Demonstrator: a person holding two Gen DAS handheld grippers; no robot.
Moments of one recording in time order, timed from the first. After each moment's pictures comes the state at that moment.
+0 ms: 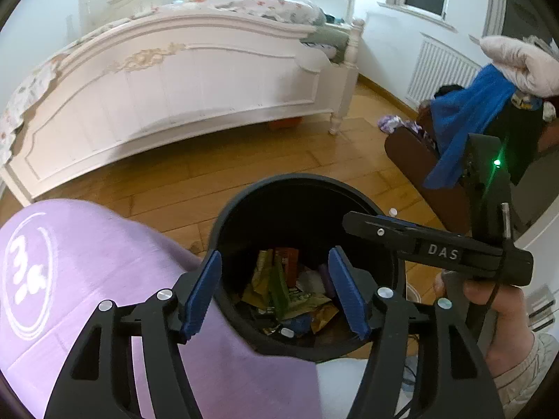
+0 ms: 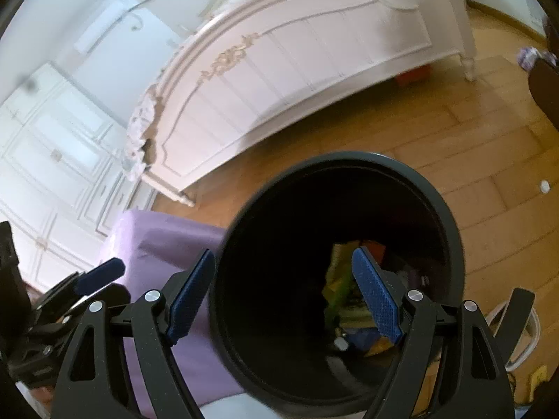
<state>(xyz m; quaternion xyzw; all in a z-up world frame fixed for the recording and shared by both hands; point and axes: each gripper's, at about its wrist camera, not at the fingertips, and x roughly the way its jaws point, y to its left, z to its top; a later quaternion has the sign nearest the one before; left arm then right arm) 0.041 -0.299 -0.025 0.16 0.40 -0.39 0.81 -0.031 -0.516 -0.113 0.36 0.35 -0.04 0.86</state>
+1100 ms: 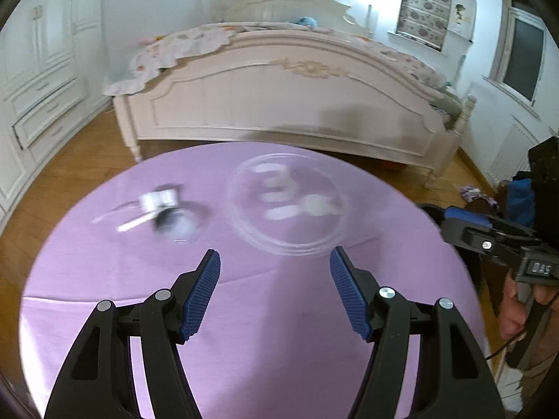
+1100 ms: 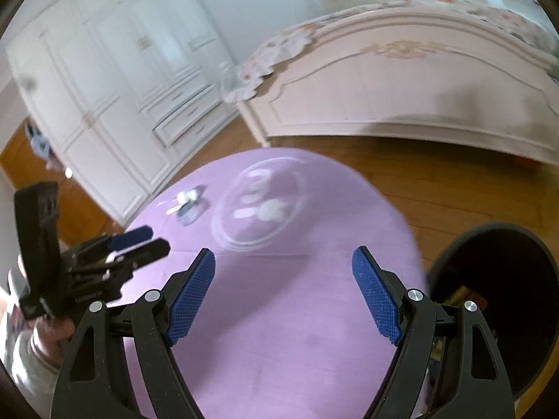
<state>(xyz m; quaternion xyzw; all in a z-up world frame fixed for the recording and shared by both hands) 0.096 -0.032 0.017 0.06 0.40 -0.21 0.89 0.068 -0.271 0.002 0.16 0.38 0.14 0.90</state>
